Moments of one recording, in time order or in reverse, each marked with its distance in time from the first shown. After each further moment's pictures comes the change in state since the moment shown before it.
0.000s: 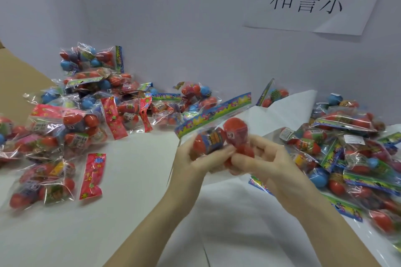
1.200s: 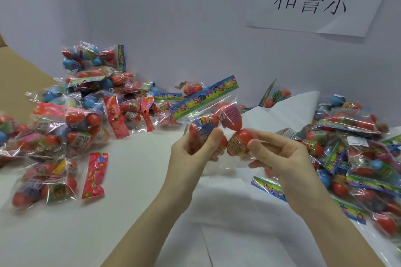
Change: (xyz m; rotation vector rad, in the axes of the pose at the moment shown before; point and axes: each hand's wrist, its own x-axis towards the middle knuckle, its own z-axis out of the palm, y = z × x) left_hand 0.005 0.000 -0.004 0.036 0.138 -0.078; right_hand -0.002 -0.009 0.005 -0.062 0.238 -0.124
